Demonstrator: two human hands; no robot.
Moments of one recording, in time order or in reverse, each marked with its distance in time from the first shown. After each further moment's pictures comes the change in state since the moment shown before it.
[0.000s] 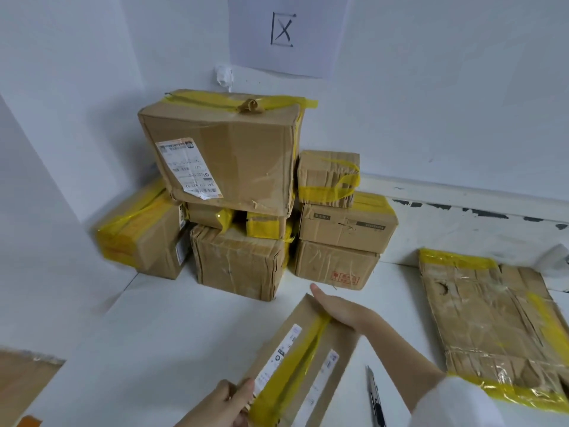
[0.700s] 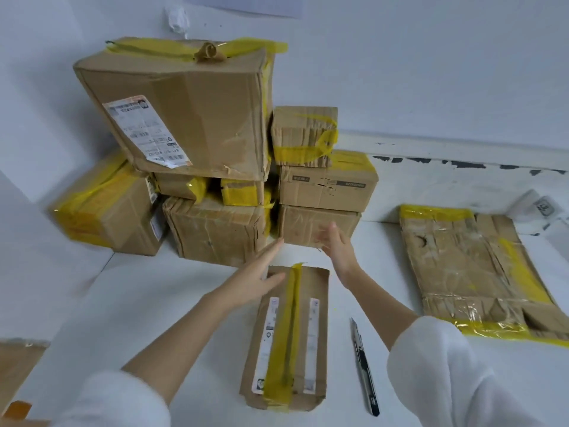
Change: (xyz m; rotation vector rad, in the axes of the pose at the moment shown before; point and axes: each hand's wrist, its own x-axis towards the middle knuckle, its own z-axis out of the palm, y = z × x) left_hand 0.098 0.077 -0.001 0.136 -0.204 0.577; right_hand 0.021 0.019 -0.010 0.622 0.510 -0.419
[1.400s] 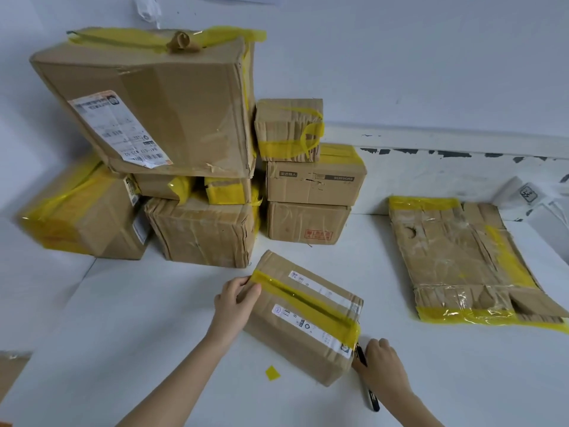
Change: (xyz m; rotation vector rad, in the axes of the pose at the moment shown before) left_hand -0.026 -0.030 0.047 -0.405 0.434 -0.333; right_hand -0.118 0.144 -0.069 -1.167 -0.094 0.286
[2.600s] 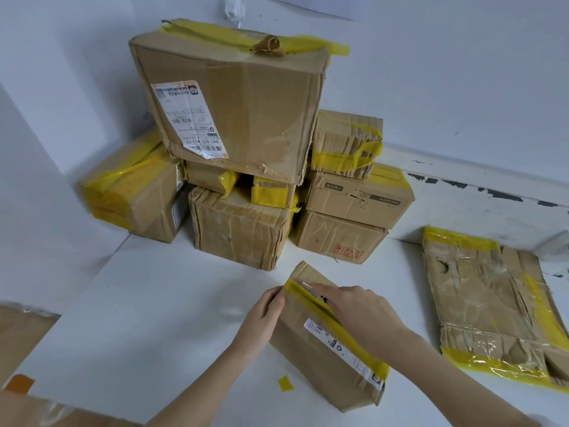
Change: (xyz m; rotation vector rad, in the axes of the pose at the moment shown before) left_hand -0.008 -0.012 0.002 -0.245 -0.124 0.046; right_hand -0.014 -0.136 -0.131 -0.304 0.168 -0.670
